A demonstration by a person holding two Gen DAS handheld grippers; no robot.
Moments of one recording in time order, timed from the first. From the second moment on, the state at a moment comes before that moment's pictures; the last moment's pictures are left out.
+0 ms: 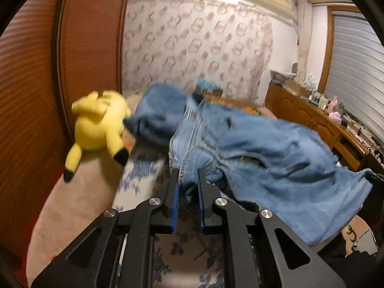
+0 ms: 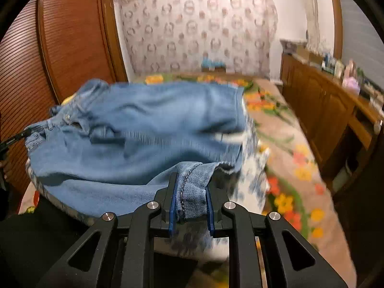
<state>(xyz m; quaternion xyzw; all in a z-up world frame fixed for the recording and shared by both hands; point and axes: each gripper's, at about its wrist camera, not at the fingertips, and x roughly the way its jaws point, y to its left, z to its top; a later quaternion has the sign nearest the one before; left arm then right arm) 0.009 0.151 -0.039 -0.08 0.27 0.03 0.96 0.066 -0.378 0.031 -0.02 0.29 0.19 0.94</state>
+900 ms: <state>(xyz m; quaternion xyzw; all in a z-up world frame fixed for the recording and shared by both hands) 0.086 0.126 -0.014 -0.05 0.26 0.01 0.96 0.169 -0.372 0.024 0.00 0.29 0.17 0.94</state>
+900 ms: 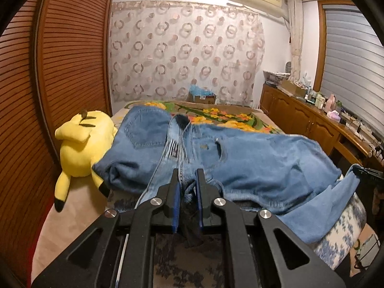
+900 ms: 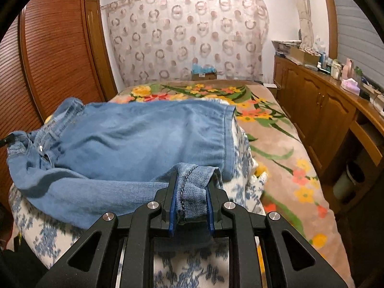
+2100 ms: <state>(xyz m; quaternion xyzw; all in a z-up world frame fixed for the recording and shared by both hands) 0.269 0.123 -0.008 -0.04 0.30 0.01 0.95 0.291 -0.371 0.019 0.02 0.30 0.13 0.94</state>
